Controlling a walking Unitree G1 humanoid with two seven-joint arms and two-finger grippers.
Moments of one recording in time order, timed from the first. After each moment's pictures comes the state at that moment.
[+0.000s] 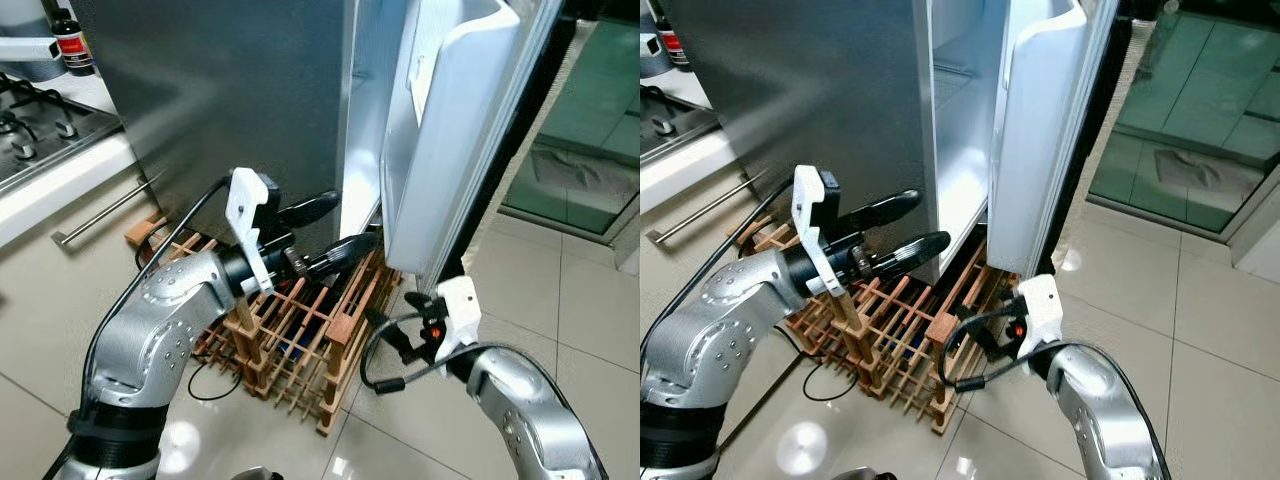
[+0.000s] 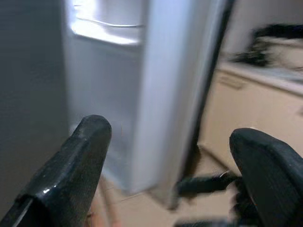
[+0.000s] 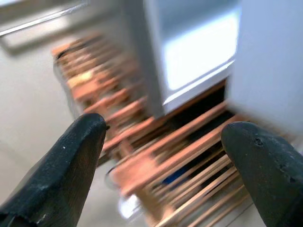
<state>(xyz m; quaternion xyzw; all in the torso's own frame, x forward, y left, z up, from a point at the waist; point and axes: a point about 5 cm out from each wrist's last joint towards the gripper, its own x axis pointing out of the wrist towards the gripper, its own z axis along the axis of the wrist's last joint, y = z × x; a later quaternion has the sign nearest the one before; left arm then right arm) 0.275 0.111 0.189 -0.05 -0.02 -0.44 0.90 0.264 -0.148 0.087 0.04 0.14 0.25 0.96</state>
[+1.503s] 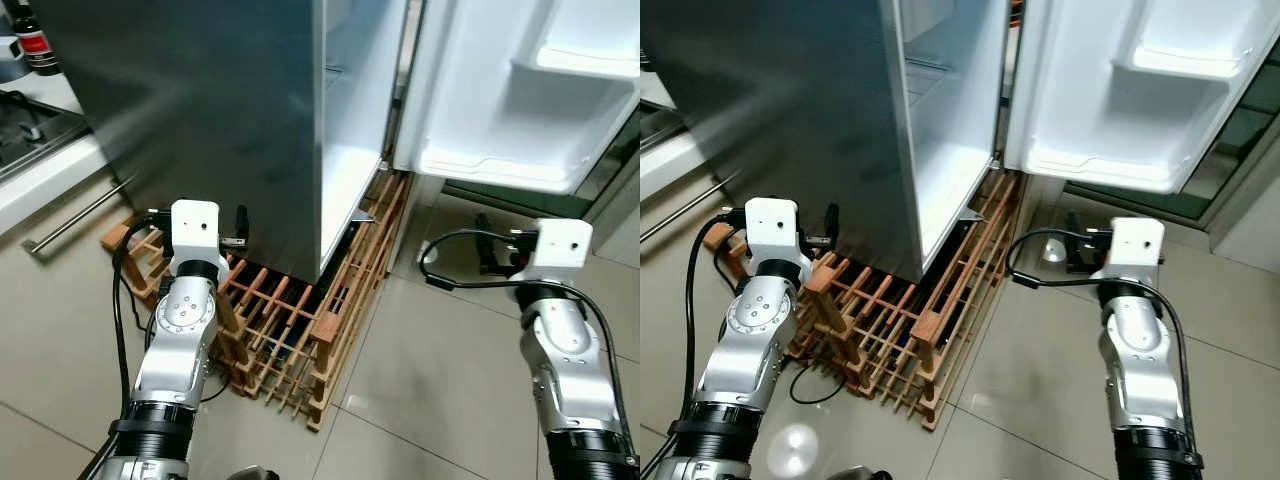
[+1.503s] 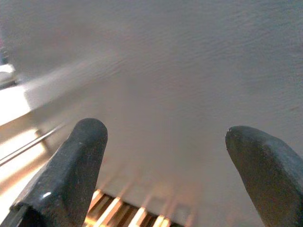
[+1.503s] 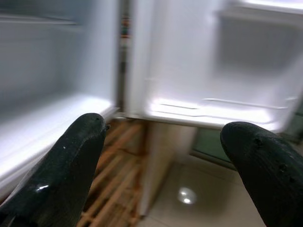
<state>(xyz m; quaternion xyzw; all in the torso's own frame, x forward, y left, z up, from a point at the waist) 0.312 0.166 0.132 0.06 -0.03 0.04 1.00 0.293 -0.206 0.127 -0.05 -0.04 -0.01 1.00</state>
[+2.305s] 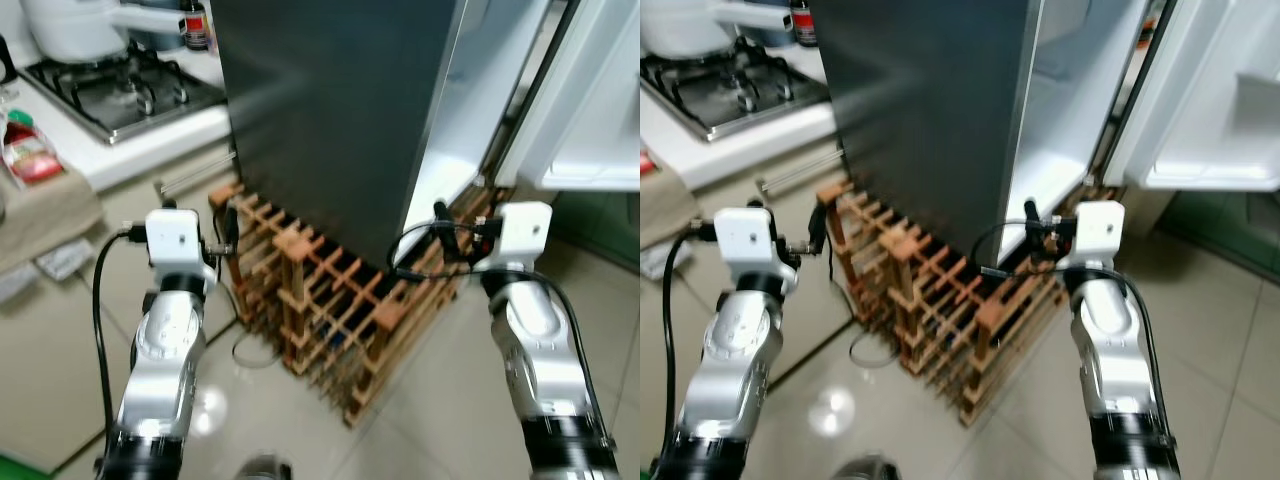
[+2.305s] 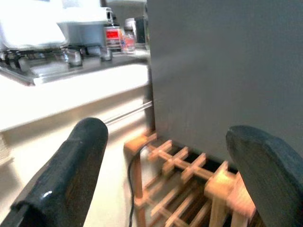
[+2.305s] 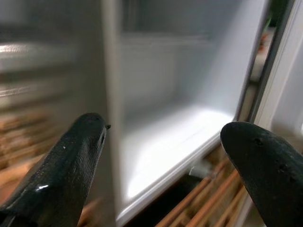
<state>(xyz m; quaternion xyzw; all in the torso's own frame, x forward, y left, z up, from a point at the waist) 0.291 0.165 0.130 0.05 -0.05 0.01 1.00 0.303 -0.188 0.126 0.00 -0.03 0.03 1.00</state>
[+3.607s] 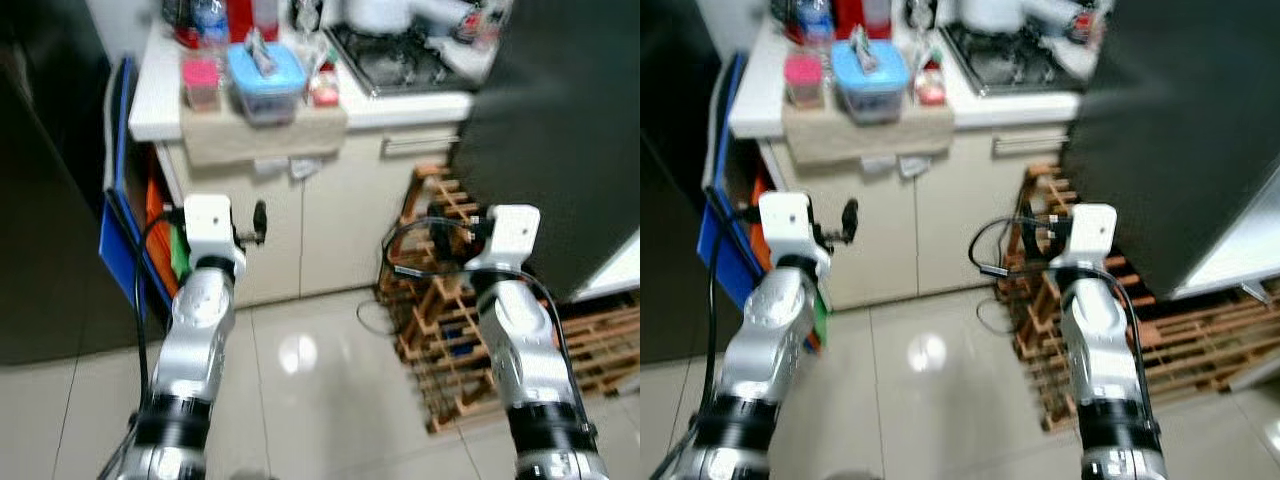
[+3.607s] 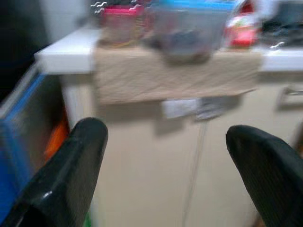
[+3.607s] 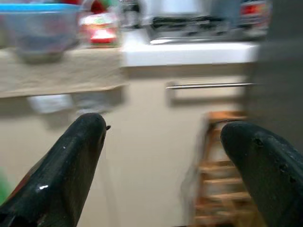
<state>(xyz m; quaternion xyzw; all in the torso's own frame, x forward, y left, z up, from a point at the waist) 0.318 0.158 0.127 0.01 -0.01 0.02 1.00 0.318 -0.165 0.116 0.04 -0.02 0.06 1.00</state>
